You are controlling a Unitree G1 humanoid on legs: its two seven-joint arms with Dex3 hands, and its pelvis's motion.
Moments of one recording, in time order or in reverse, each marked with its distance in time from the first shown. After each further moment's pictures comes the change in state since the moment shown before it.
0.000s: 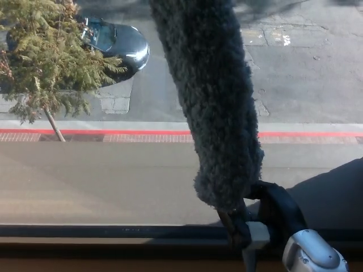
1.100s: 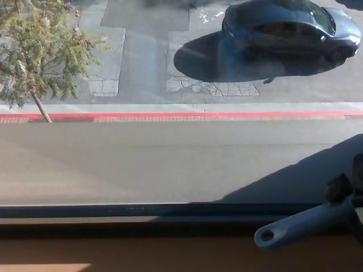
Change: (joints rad) left_arm -0.014 -0.014 0.010 -0.006 -0.002 0.003 -0.001; right_arm 0.132 0.003 -0.379 -0.275 0.487 0.141 -0.034
